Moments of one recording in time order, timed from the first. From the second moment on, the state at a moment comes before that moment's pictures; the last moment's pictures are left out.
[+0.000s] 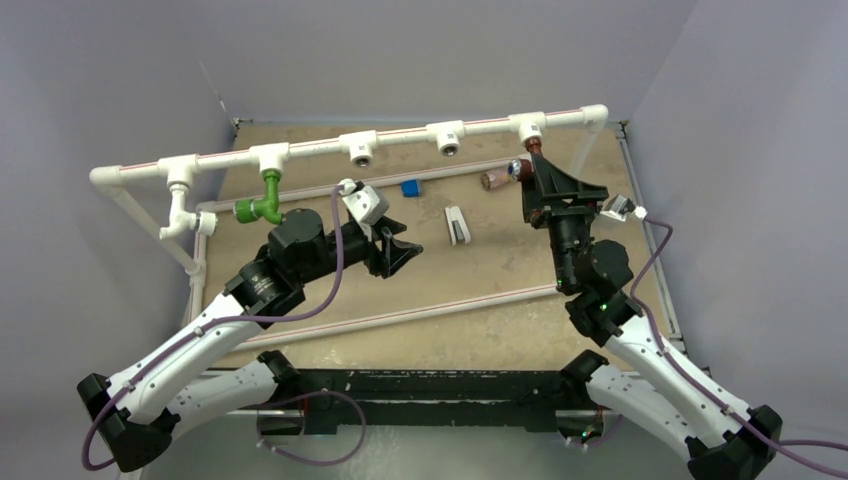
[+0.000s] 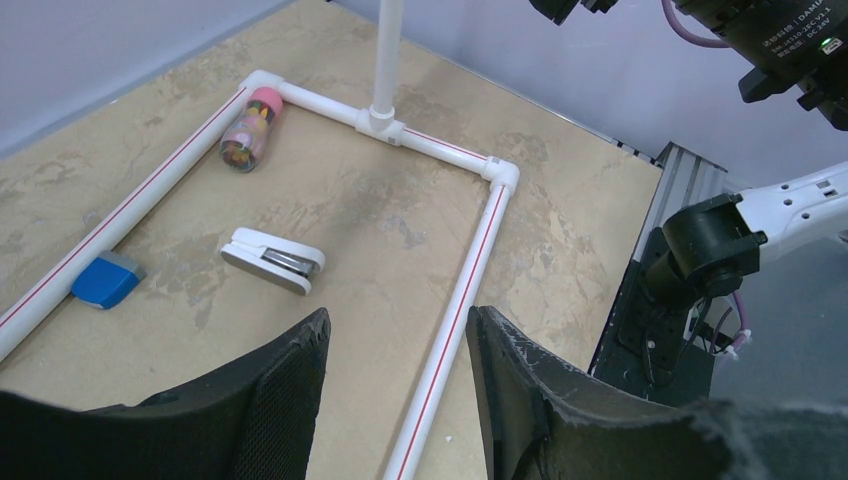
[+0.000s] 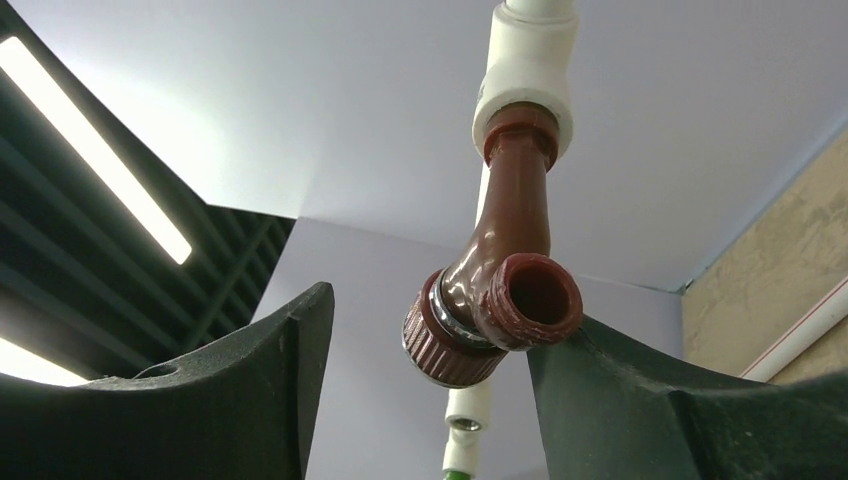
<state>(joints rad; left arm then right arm) -0.78 0.89 0.92 -0.15 0.26 -0.12 0.63 0.74 0.65 0.42 0.50 1.44</state>
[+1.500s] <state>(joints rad) -0.78 0.90 0.92 -0.16 0.26 -0.12 0.63 0.82 1.39 -0.53 0.16 0.43</state>
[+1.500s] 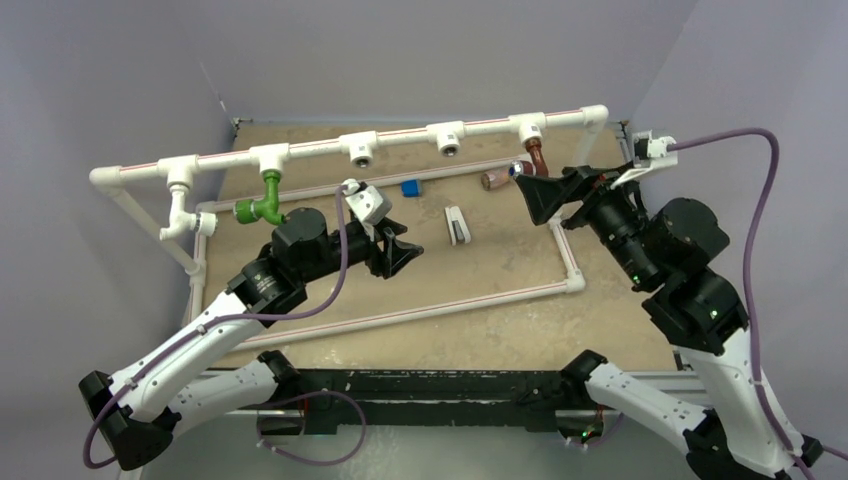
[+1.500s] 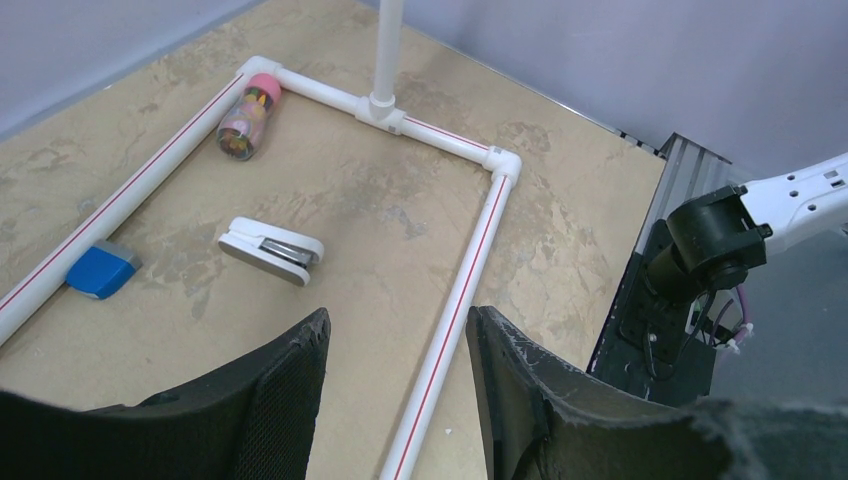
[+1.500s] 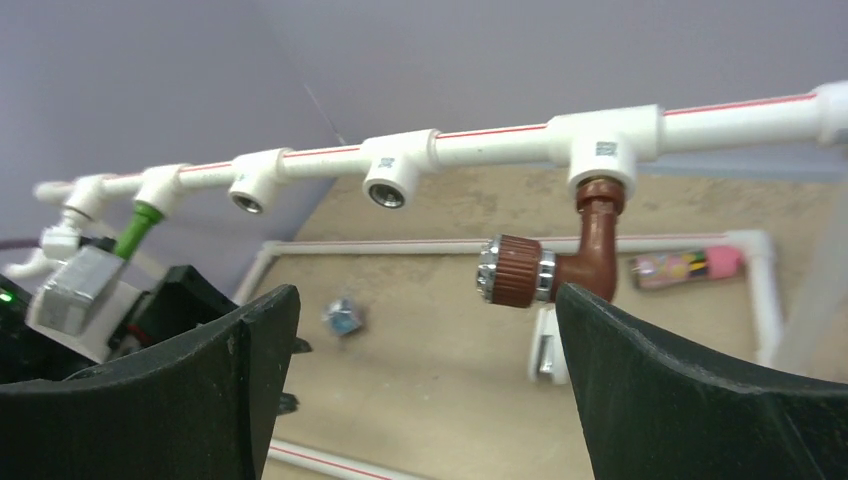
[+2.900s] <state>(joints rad) -0.78 0.90 0.92 -0.17 0.26 -0.12 0.67 0.79 0.84 0.12 0.38 -1.12</state>
